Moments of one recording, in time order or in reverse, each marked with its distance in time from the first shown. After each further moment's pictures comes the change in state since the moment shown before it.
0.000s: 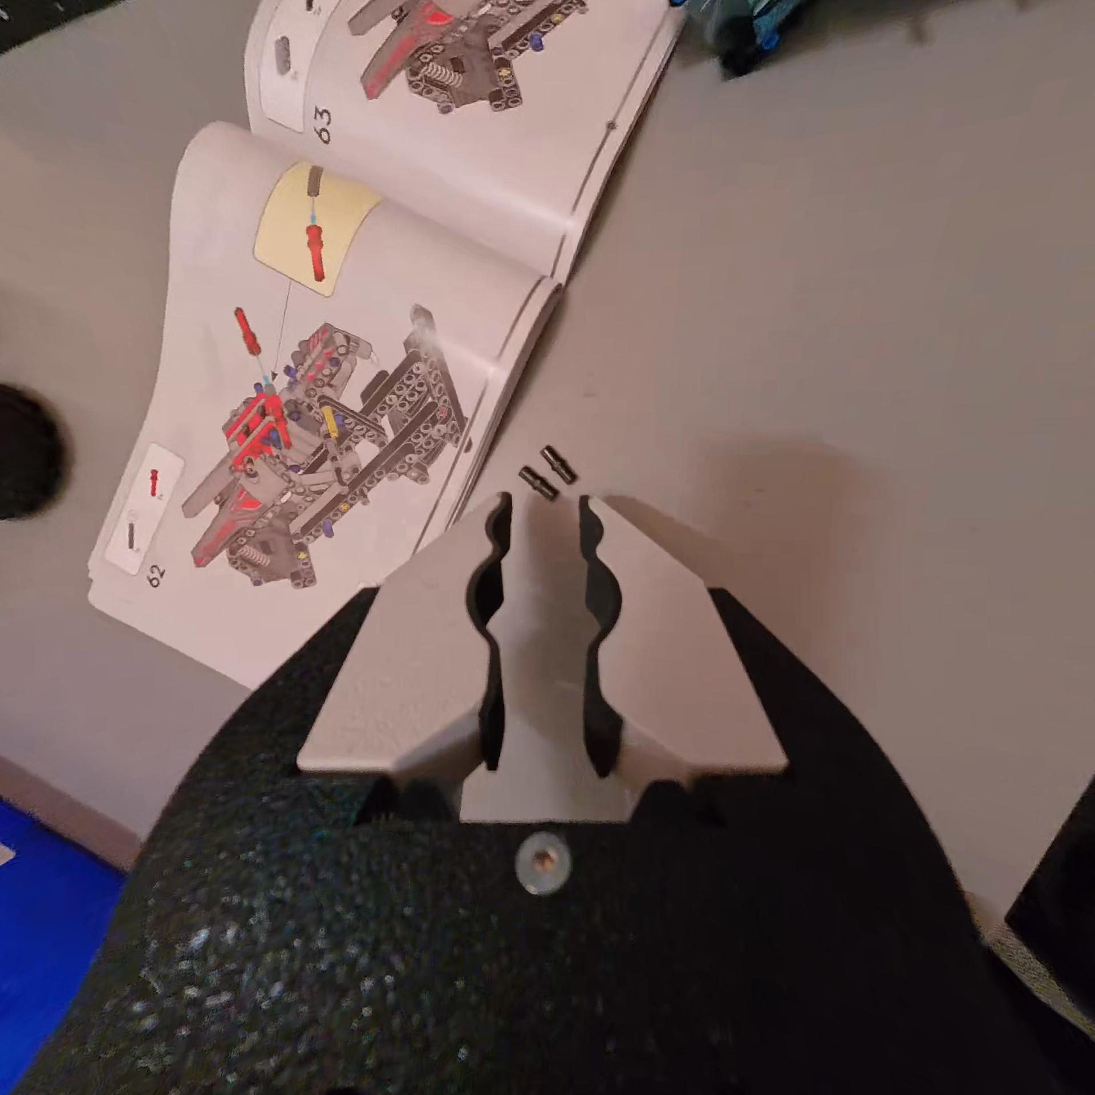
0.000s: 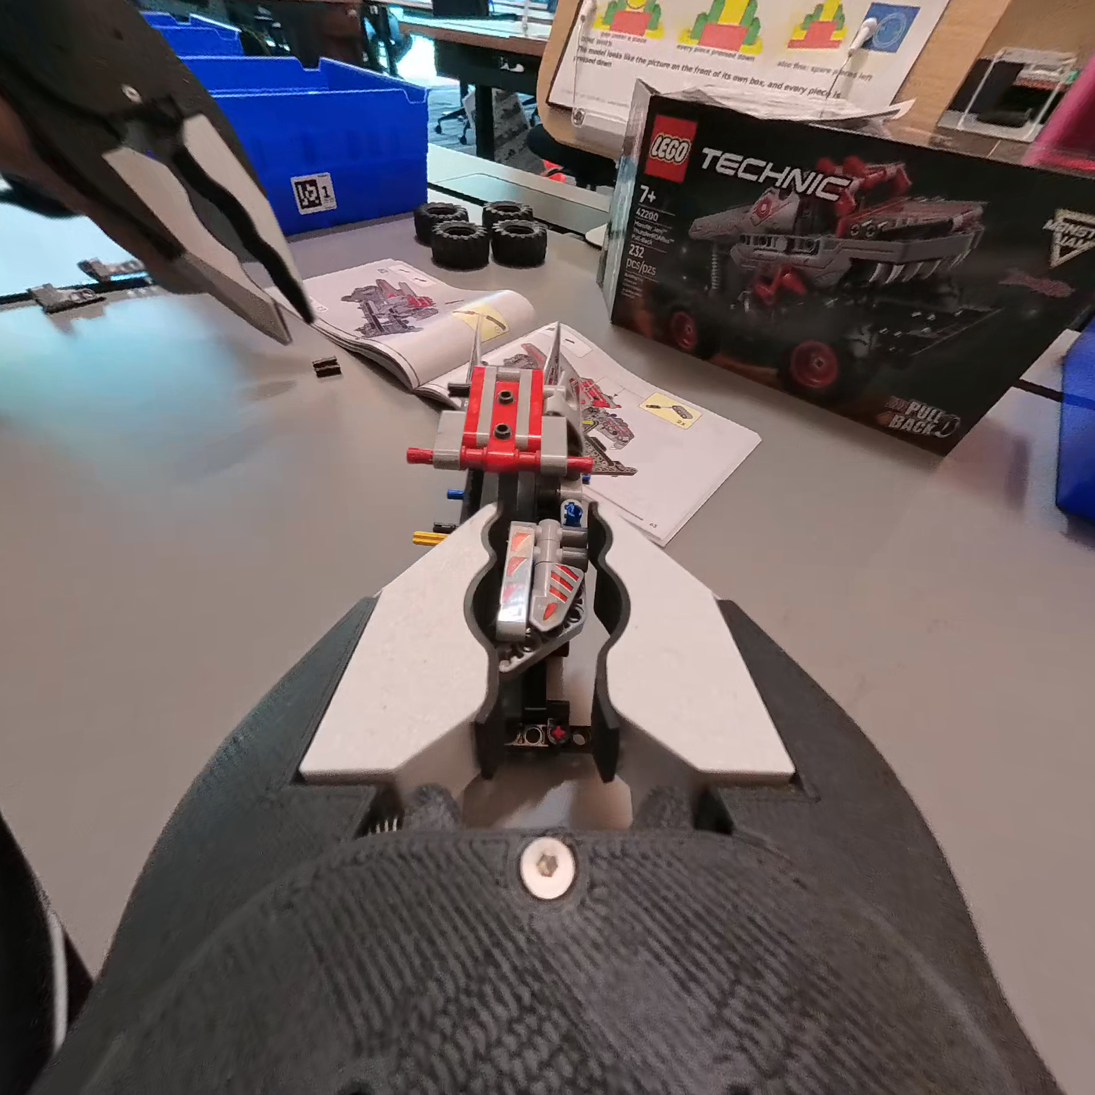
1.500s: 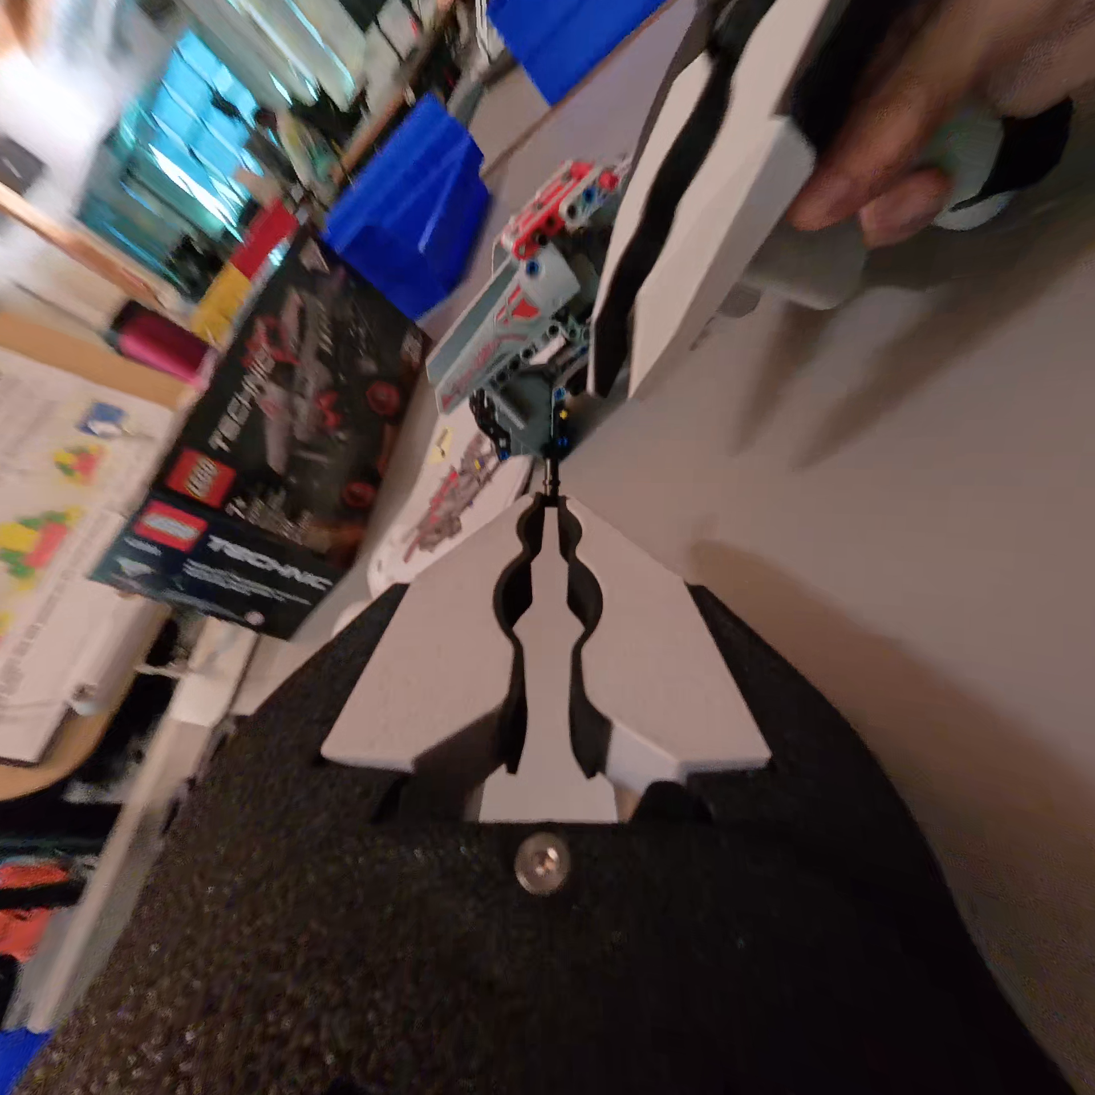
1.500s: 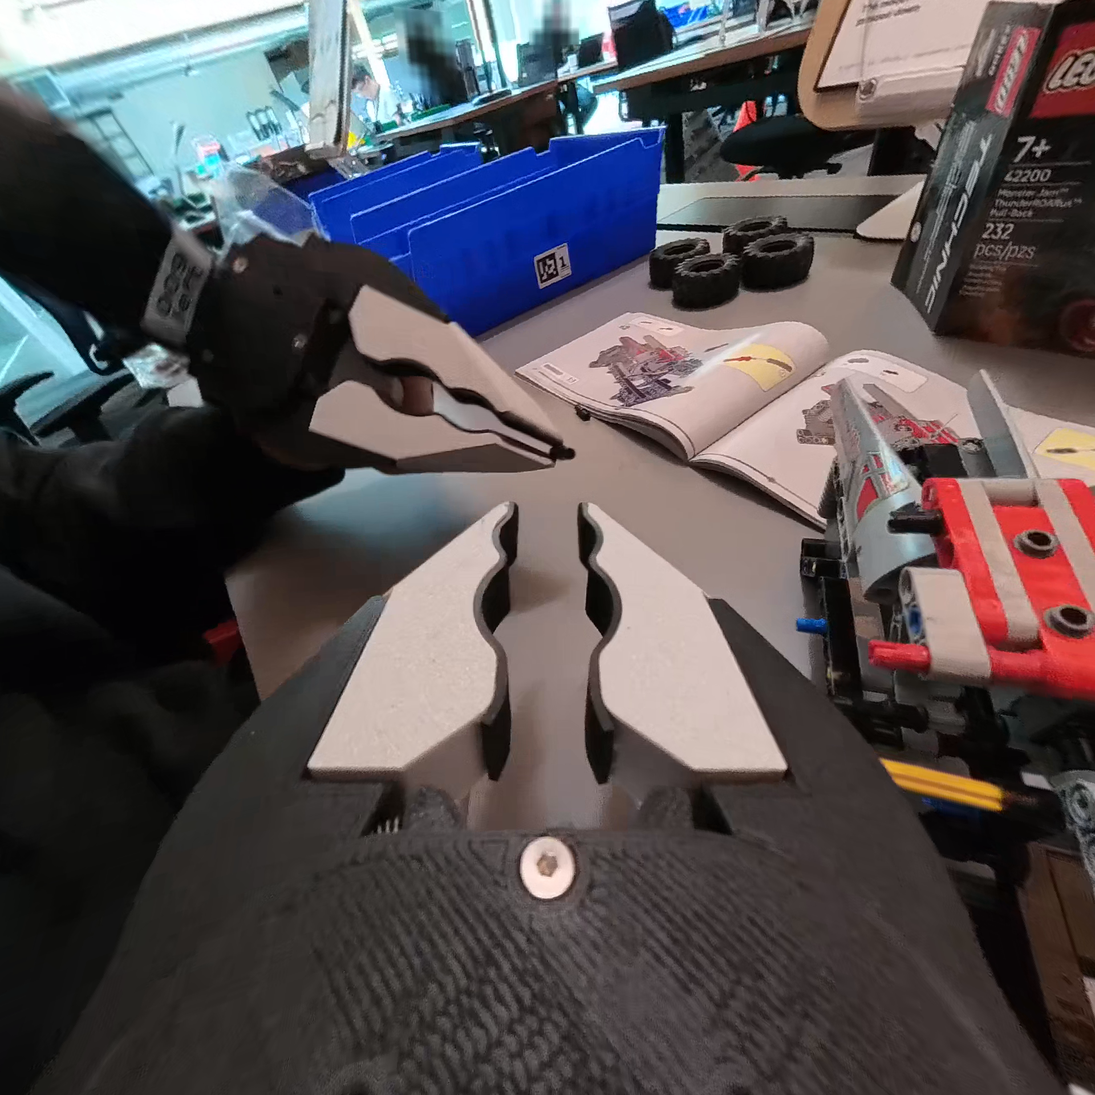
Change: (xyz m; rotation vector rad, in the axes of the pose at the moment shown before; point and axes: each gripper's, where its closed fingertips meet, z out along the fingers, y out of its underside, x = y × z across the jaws) left arm 0.082 -0.070 -0.026 0.703 -0.285 0.564; right arm -0.123 -0.030 0.047 0.047 -0.317 0.226
